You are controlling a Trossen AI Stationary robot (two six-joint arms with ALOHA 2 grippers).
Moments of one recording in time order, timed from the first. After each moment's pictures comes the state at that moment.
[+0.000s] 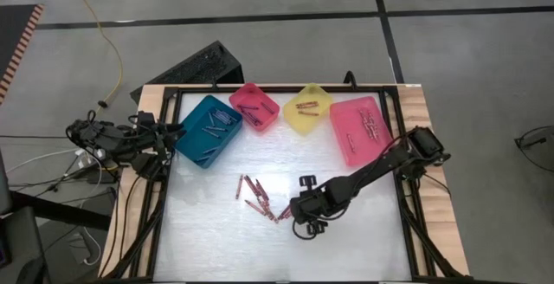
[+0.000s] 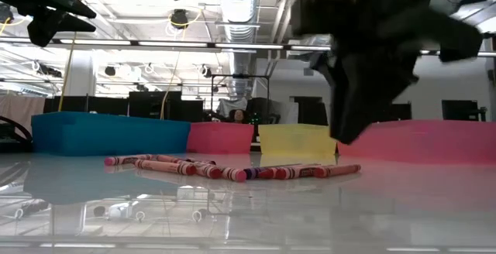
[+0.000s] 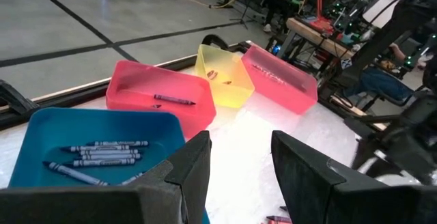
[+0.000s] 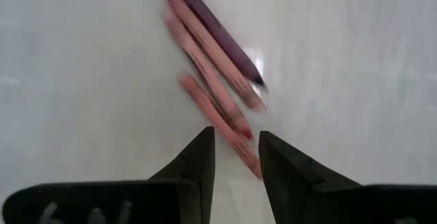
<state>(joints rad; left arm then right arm) -0.44 0.03 0.59 -0.80 -0.87 -0.61 0.42 1.79 1.24 -0.61 0.23 0.23</state>
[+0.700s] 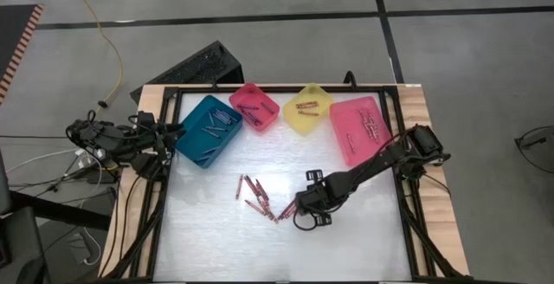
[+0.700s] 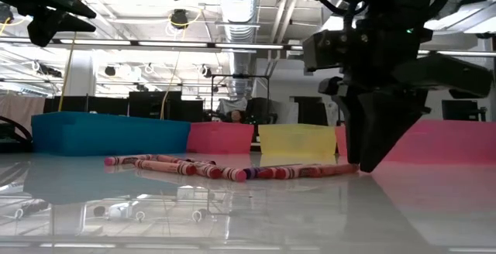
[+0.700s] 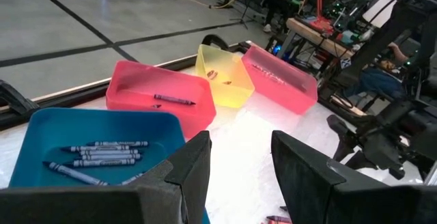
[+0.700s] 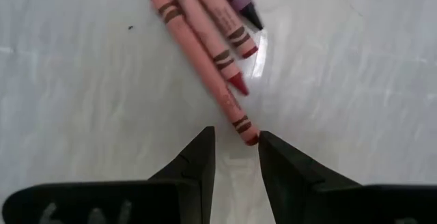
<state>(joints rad) -0.44 0.03 0.59 -0.80 -0.87 -0.61 0.38 1.79 1.14 -0.63 0.18 0.19</state>
